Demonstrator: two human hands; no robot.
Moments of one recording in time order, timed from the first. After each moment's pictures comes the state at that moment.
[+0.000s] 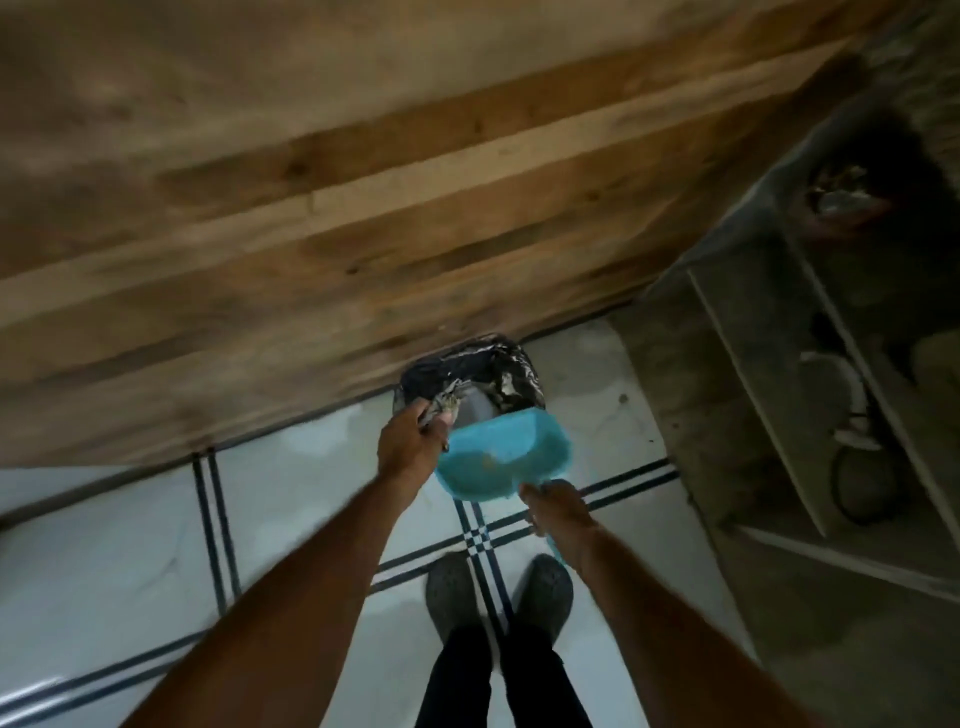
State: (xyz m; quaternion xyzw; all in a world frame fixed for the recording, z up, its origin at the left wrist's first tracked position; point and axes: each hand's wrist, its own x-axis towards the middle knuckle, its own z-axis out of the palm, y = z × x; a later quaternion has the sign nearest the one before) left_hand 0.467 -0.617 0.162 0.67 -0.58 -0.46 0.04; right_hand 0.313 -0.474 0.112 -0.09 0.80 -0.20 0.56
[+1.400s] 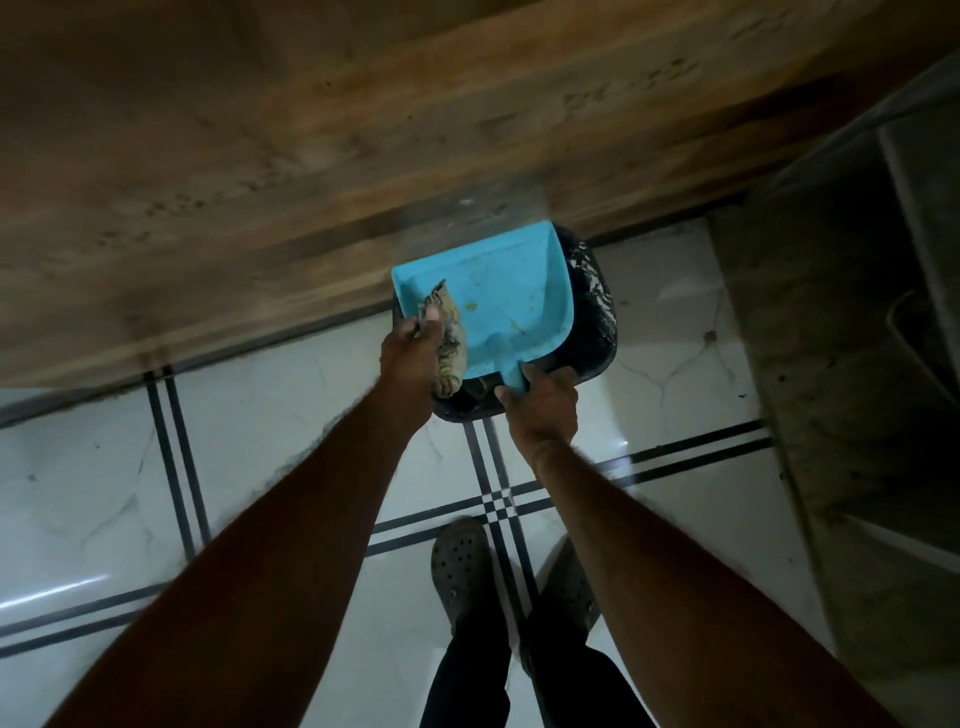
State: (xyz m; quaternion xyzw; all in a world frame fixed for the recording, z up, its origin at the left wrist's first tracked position) left_hand 0.468 -0.662 -0.072 0.70 -0.28 -0.62 0.23; right_hand 0.350 -0.560 -0.110 -0.29 0.86 -0.11 0.39
